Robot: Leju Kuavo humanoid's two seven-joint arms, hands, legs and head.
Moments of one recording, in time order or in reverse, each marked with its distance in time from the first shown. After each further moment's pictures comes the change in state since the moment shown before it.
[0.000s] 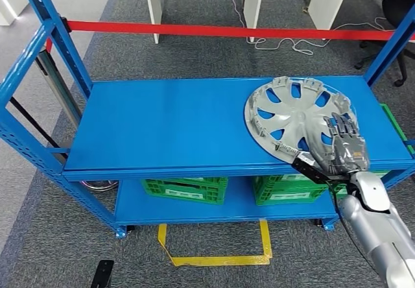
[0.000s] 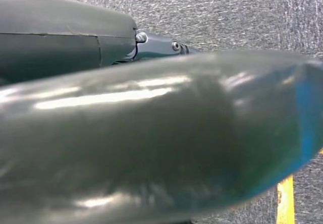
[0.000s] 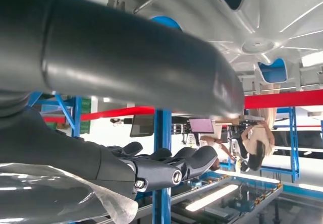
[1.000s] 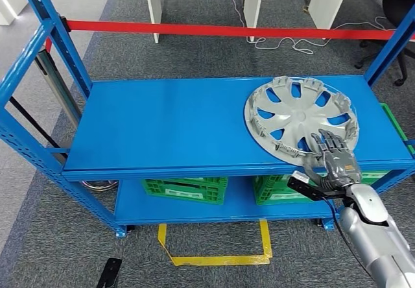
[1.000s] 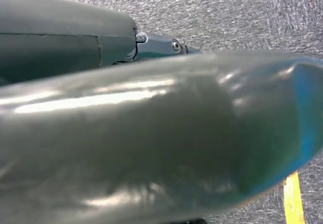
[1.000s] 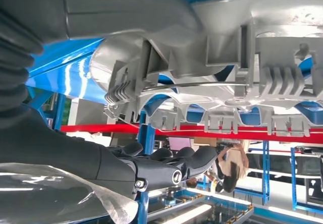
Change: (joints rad) left arm -0.004 -0.008 -0.045 0.000 -0.039 -0.032 0.016; right arm 0.075 0.010 -0.038 -0.025 0.014 0.065 -0.102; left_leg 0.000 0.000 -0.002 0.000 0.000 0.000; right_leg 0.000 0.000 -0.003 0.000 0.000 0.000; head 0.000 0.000
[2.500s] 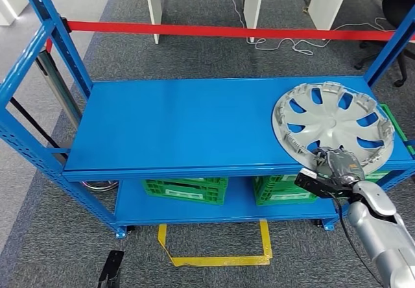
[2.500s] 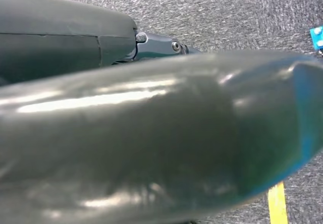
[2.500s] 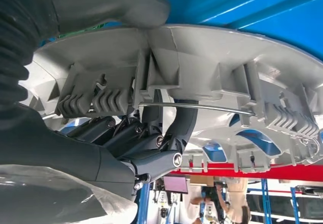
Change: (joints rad) left arm -0.039 -0.013 0.001 0.000 0.009 0.008 0.022; right arm -0.046 -0.013 -0.038 0.087 -0.068 0.218 -0.067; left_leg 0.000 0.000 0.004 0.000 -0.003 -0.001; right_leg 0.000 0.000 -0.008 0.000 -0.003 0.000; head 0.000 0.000
